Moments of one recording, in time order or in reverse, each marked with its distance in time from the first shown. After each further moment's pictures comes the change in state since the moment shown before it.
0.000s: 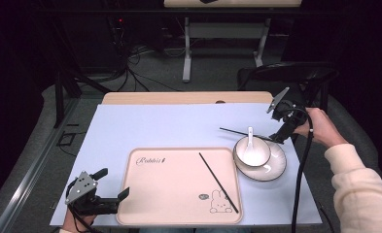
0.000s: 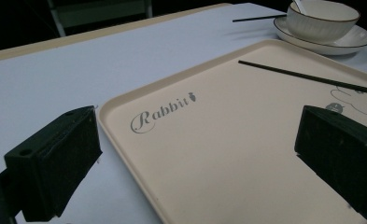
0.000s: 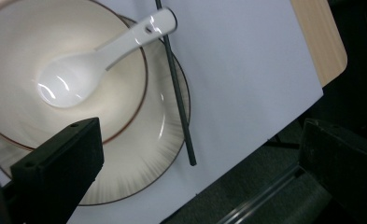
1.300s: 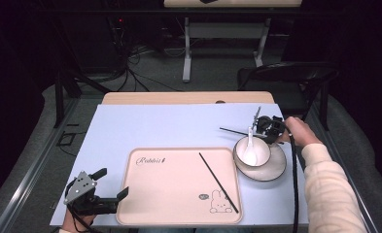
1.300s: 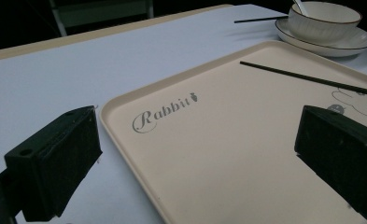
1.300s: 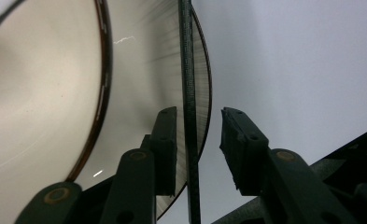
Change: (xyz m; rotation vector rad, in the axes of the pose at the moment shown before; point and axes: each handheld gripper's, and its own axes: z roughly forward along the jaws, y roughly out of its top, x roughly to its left) left arm 0.001 -0.001 0.000 -0.003 0.004 -0.010; right arm 0.003 0.005 0.107 0.210 0.026 -0.162
